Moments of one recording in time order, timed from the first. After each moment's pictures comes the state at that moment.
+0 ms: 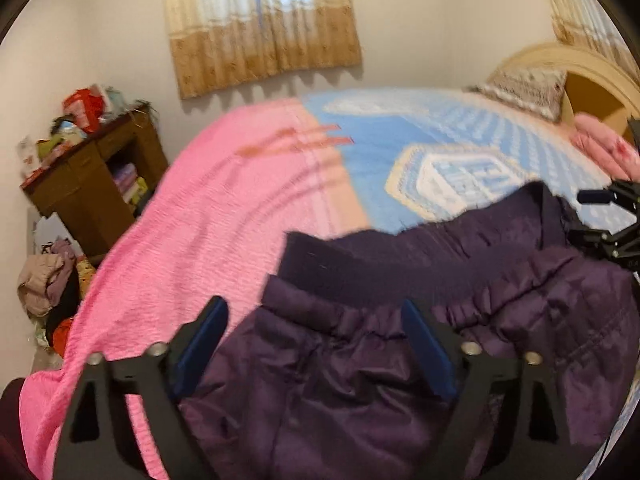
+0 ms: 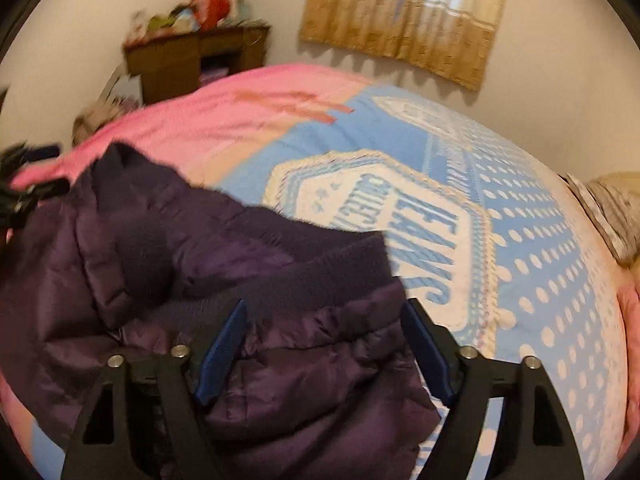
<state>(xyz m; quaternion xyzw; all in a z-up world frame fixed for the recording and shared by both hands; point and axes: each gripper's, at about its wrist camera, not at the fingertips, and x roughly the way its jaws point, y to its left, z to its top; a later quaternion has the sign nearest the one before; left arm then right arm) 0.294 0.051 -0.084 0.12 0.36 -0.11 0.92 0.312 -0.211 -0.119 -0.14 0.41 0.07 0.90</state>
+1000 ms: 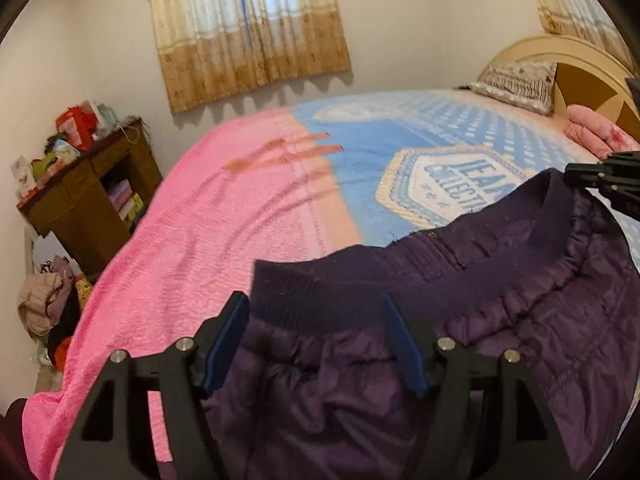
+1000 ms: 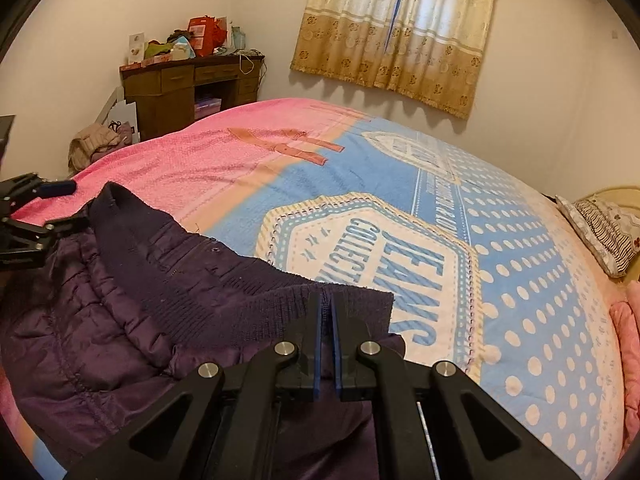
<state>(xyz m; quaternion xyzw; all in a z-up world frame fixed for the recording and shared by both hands) 0.305 0.037 -0.078 0.12 0.34 -0.13 0.93 0.312 -0.216 -0.084 -0.12 0.35 0.05 0.93</state>
